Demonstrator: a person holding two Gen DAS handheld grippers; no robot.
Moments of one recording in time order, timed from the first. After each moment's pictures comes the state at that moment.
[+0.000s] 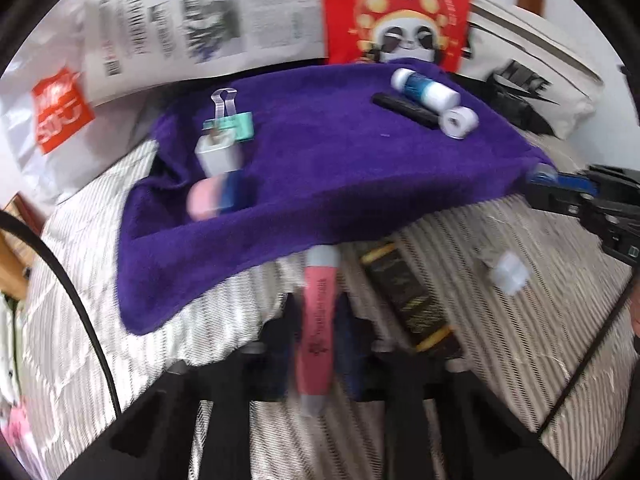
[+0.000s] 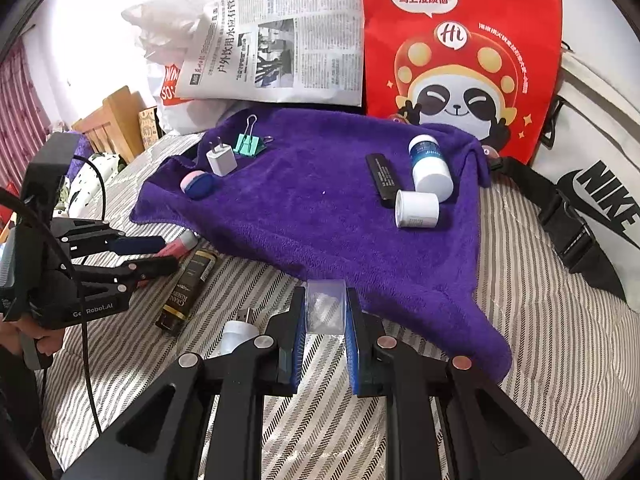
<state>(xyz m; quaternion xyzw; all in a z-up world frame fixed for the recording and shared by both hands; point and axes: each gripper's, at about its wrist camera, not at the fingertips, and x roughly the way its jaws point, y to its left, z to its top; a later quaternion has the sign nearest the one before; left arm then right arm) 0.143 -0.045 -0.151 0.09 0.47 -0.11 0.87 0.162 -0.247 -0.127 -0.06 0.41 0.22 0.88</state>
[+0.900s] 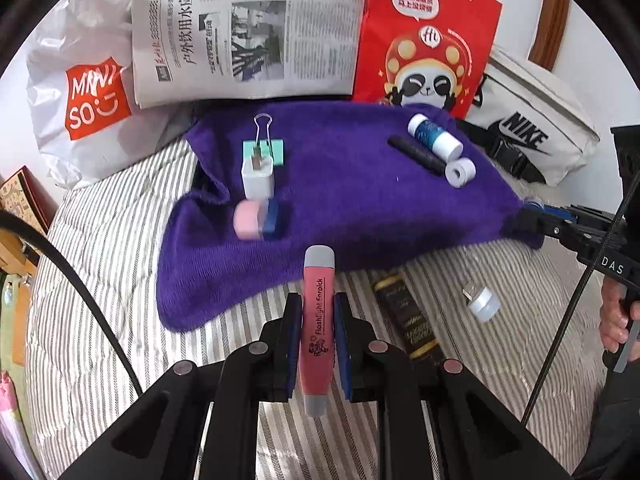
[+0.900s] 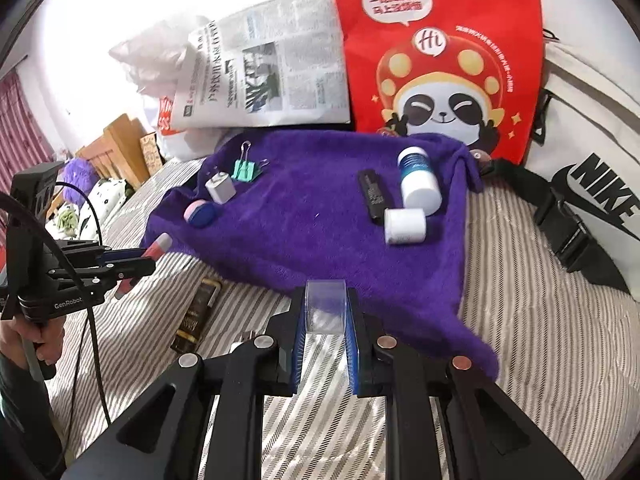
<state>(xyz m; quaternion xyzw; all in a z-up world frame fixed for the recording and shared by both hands) 0.143 -0.011 -0.111 0.02 0.46 -0.10 0.88 0.173 -0.264 -0.103 -0.01 0.41 0.23 0.88</state>
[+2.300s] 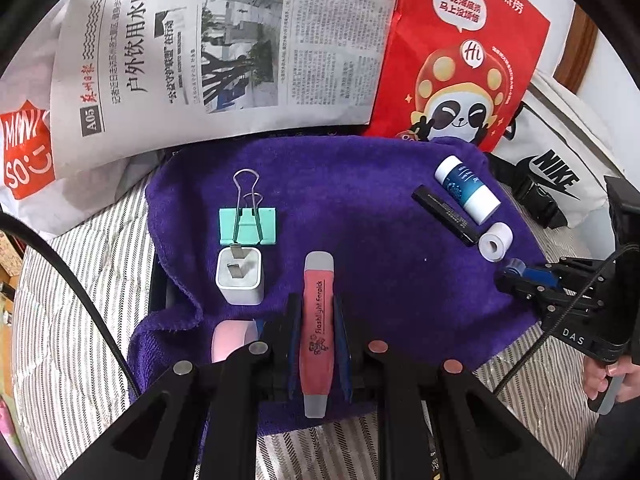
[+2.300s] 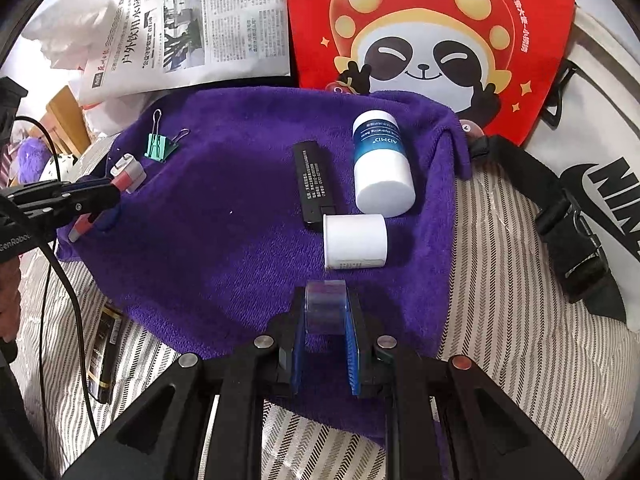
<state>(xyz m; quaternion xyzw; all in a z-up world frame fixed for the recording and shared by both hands) 0.242 -0.019 -0.120 0.00 0.47 -0.11 0.88 0.254 -0.251 -0.145 -0.06 0.48 0.16 0.86</state>
